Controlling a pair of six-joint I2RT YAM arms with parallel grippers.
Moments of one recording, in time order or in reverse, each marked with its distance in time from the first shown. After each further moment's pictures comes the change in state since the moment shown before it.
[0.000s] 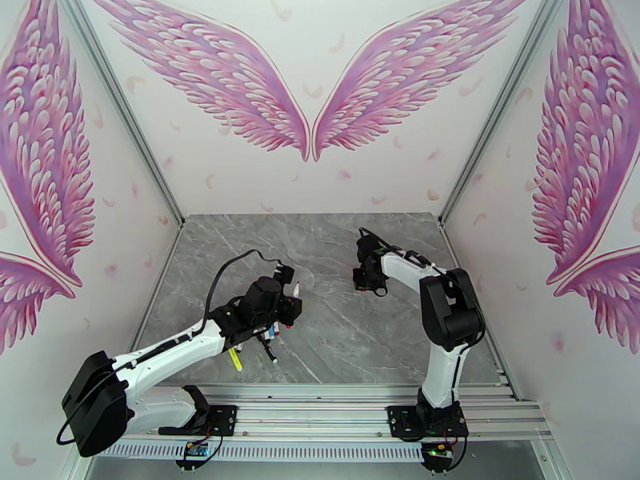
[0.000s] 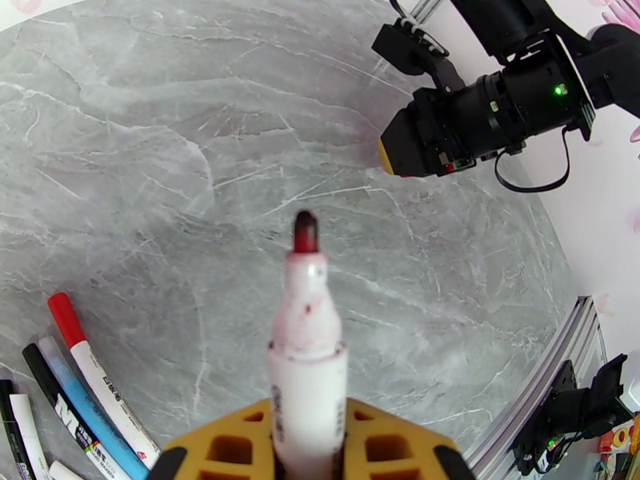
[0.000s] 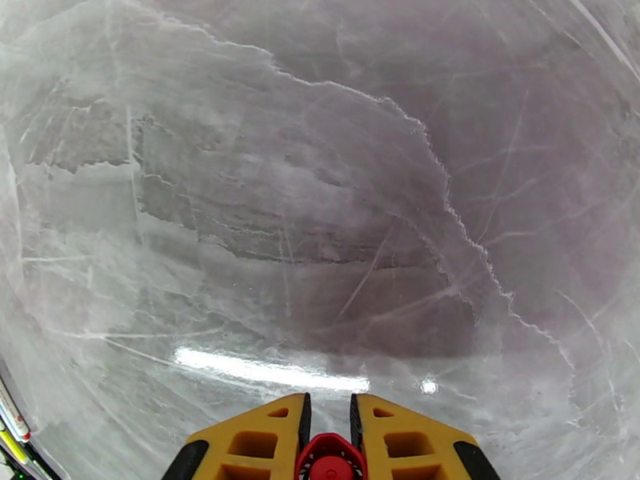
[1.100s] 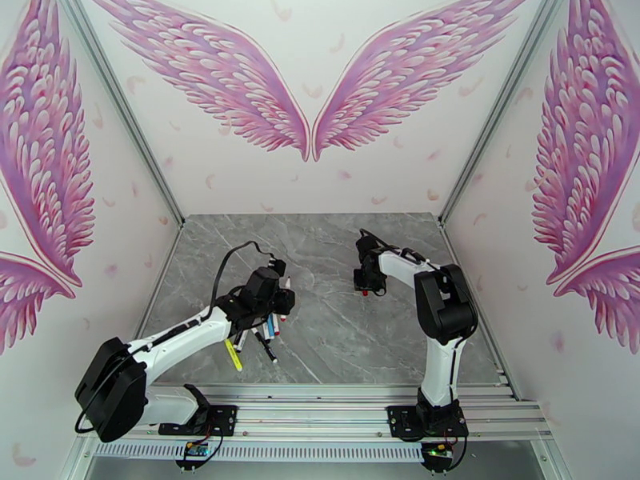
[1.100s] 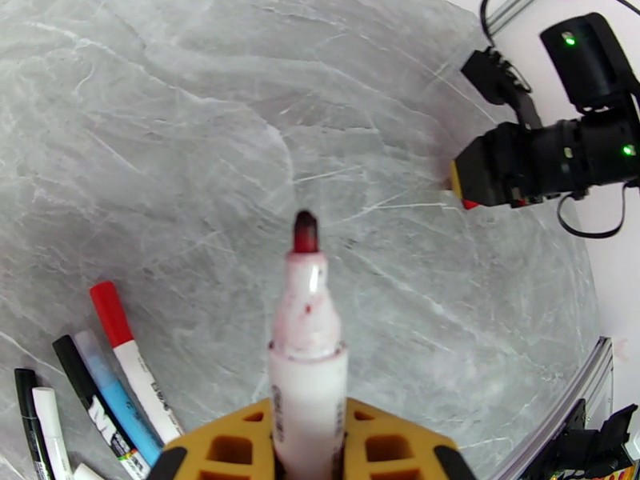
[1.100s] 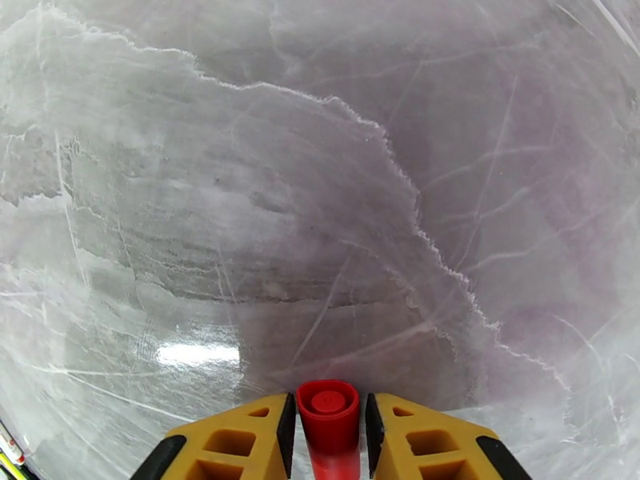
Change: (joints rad) left arm 0.120 0.122 0.062 -0.064 0.000 -0.026; right arm -0.008 0.046 0.025 -0.008 0.038 0.024
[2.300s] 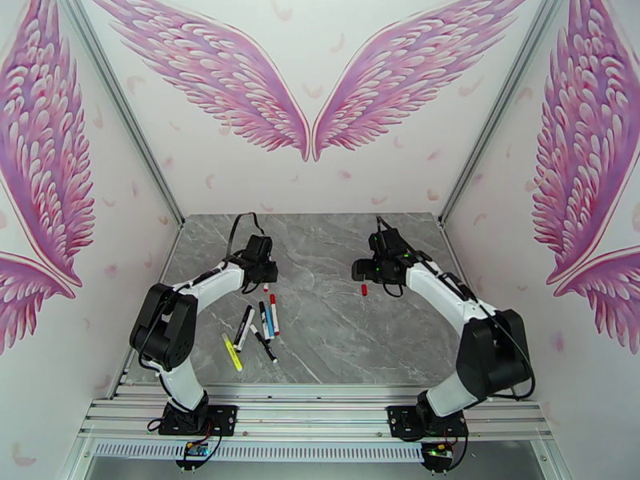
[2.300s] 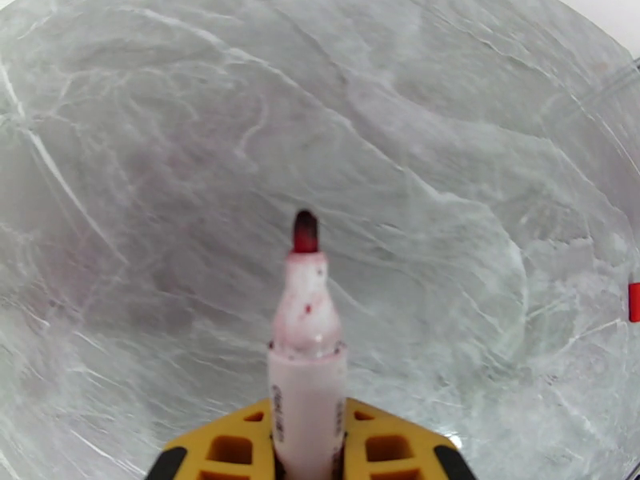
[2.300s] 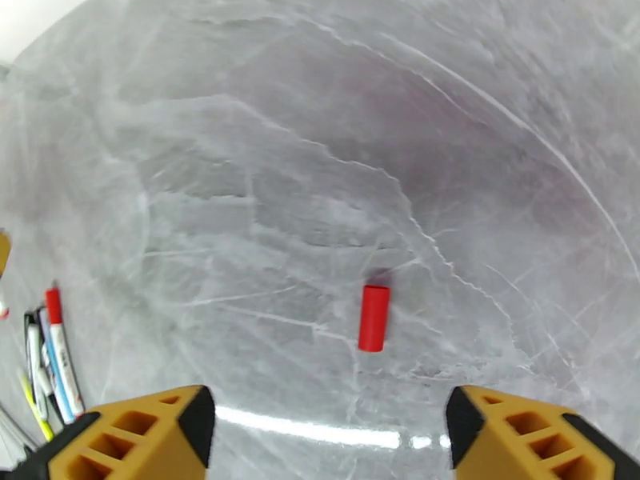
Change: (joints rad) left arm 0.297 0.423 0.365 -0.145 -0.065 0.224; right arm 0.010 -0.497 -0.215 0.095 -0.106 0.003
